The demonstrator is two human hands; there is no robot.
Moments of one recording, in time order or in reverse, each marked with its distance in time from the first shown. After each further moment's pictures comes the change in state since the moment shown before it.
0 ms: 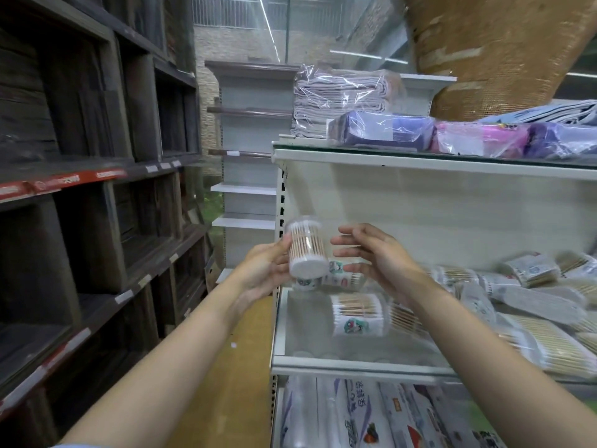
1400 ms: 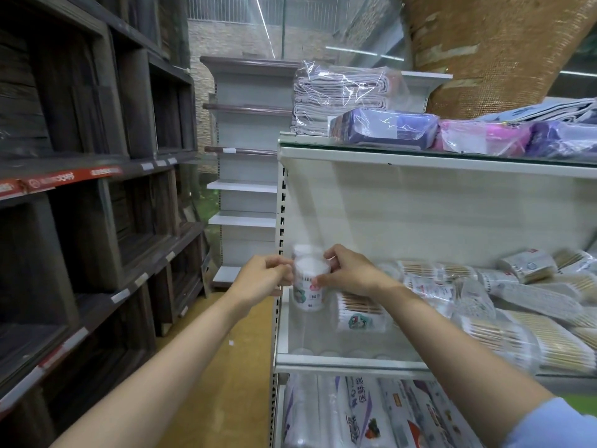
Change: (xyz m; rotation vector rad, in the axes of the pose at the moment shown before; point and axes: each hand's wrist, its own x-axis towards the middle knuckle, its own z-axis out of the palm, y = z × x) left_hand -0.010 -0.014 -0.016 0.755 0.145 0.097; right_hand 0.027 0.037 0.018 -0.918 -0.093 0.141
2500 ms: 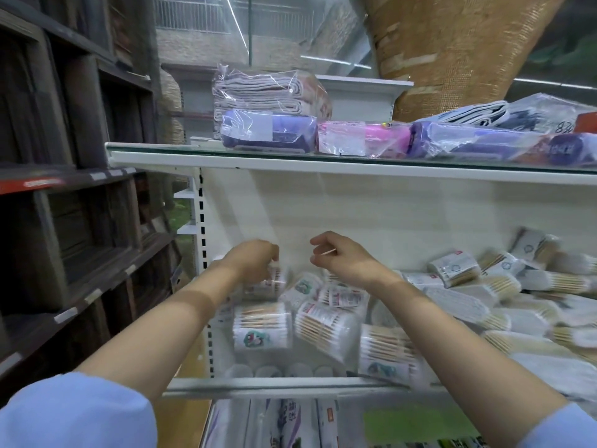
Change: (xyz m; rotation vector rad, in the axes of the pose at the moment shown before) left_hand 0.099 0.050 0.104 1.228 -0.134 0.312; right_hand -0.025 0.077 -0.107 0.155 0.102 -0.089
